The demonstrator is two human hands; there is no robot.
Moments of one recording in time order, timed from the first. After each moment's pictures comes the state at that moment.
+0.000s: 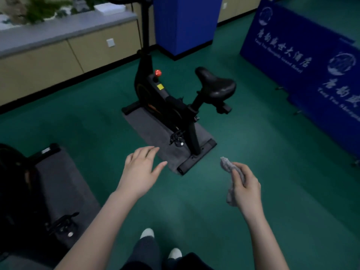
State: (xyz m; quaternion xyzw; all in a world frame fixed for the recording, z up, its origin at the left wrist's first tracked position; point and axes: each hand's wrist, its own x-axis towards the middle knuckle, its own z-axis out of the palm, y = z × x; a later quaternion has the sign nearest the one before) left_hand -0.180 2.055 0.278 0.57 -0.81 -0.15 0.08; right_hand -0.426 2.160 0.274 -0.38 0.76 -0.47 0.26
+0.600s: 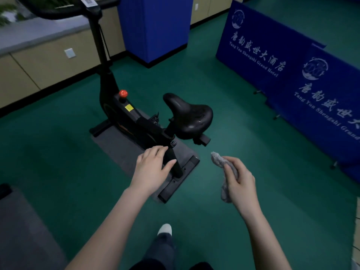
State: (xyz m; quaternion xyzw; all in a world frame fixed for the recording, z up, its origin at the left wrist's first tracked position) left_hand -0.363 1.839 0.255 0.51 -0.83 -0.20 0.09; right_hand -0.555 1.966 0.288 -0.40 0.76 -0.46 0.21
